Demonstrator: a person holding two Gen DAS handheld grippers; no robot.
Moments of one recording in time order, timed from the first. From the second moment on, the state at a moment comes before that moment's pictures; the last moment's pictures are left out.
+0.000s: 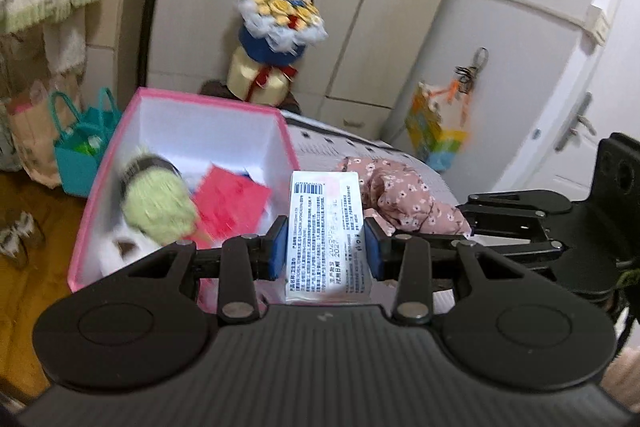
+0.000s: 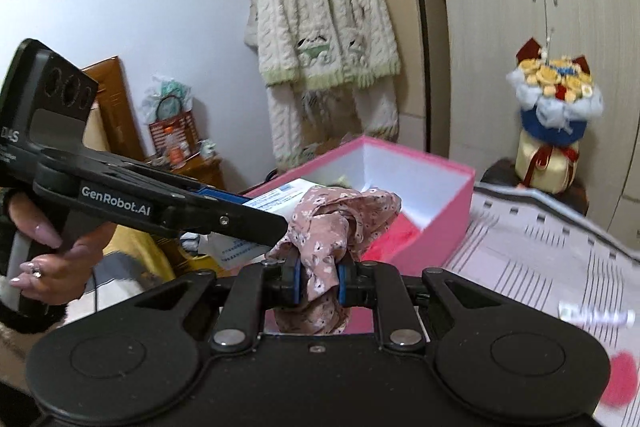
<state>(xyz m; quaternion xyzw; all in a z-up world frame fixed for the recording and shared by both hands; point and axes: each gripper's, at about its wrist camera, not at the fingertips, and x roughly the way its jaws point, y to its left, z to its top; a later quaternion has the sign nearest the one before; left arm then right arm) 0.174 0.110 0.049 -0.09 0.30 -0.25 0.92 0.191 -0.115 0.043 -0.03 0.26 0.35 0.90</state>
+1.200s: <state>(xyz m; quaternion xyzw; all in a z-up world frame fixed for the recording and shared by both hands) 0.375 0.111 -0.013 -0.06 0.40 -0.14 0.90 0.328 -0.037 -0.006 -0.18 0.27 0.29 0.90</state>
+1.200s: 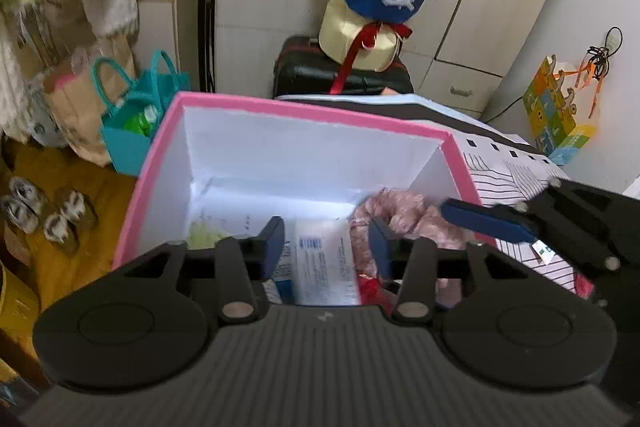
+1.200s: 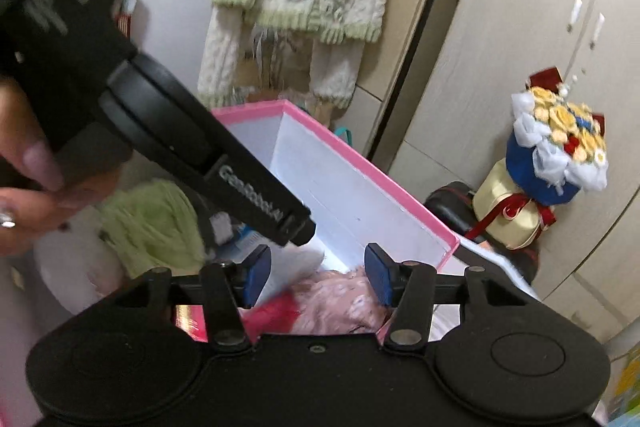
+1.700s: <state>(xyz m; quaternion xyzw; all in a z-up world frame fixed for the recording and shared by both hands) 0.256 0.125 0.042 -0.02 0.34 -0.21 0.91 0.229 -0.117 0.027 -0.02 0.27 0.30 0.92</state>
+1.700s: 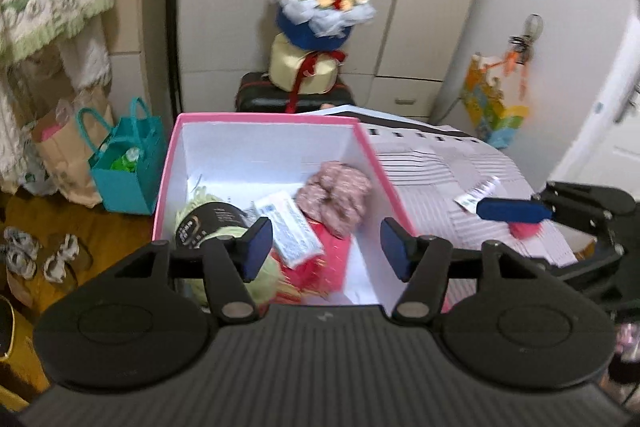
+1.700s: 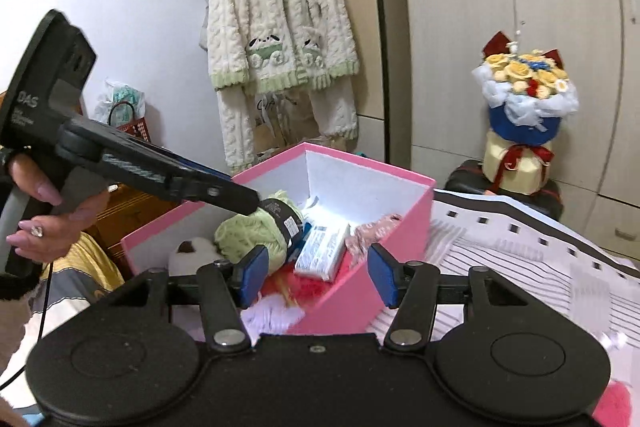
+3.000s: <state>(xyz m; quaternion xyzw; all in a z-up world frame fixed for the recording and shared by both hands) 0.182 -0.087 0.018 0.06 0.39 -0.42 0.82 0.140 -0.318 -0.038 -0.01 0.34 0.14 0.93</state>
